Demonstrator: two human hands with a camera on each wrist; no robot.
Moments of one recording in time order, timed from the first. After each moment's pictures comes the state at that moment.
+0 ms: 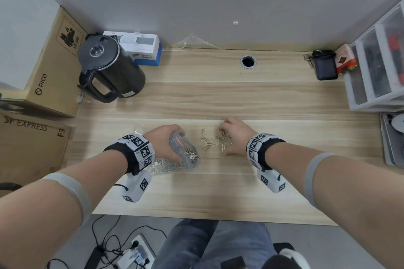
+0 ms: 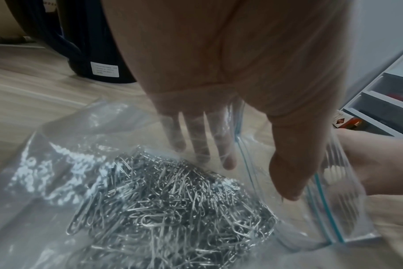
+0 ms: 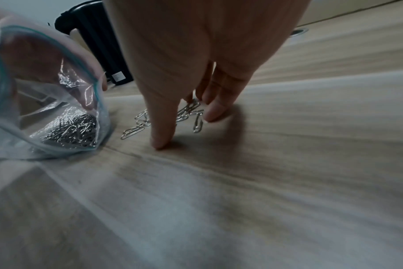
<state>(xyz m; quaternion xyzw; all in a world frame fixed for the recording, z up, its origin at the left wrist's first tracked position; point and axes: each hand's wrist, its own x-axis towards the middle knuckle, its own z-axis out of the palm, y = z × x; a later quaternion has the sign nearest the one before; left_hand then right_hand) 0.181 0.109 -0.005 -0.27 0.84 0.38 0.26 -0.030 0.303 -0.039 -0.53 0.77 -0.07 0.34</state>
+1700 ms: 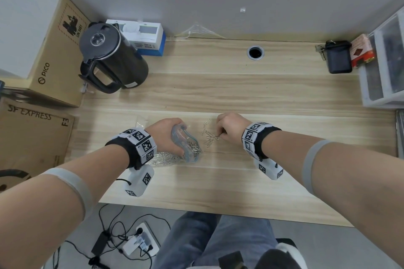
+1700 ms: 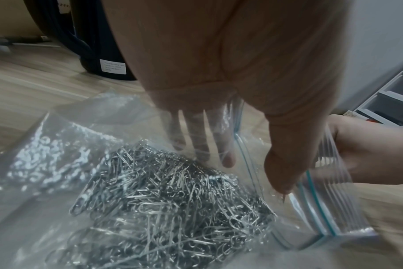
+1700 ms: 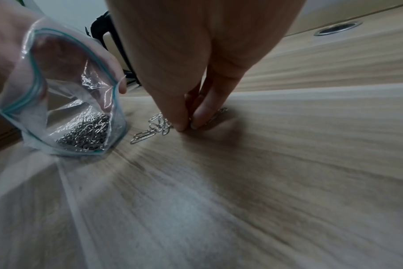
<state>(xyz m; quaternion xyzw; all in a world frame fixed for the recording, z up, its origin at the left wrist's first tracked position) 0.183 0.115 -0.012 -0.30 0.83 0.40 0.23 -0.025 0.278 -0.035 -0.60 0.71 -0.07 0.36</state>
